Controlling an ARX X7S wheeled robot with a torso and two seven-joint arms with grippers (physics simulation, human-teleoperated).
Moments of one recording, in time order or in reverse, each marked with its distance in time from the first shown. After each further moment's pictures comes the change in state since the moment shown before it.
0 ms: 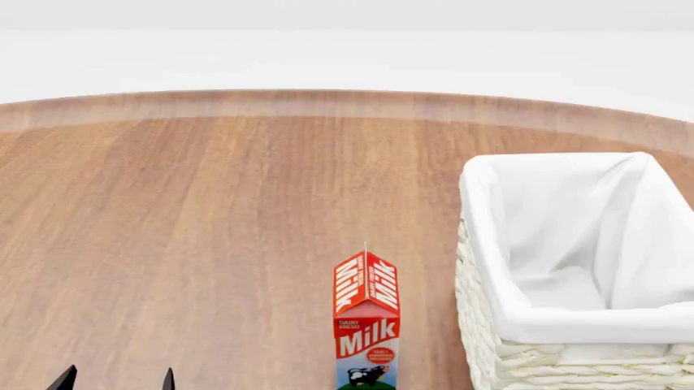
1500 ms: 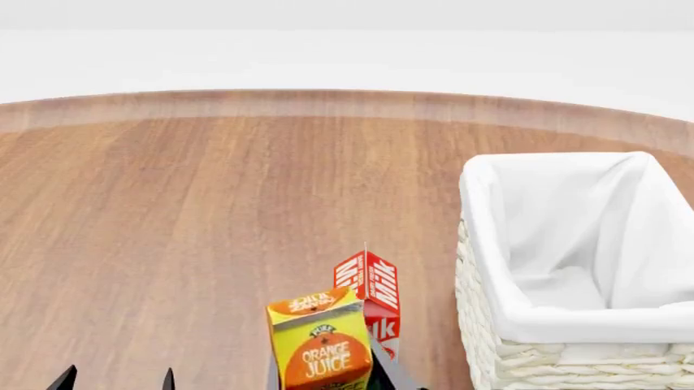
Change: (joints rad) left arm -0.007 -0.021 0.029 -0.003 -0.021 0.009 -0.025; right arm 0.039 0.114 0.034 -0.653 0.046 0.386 0.128
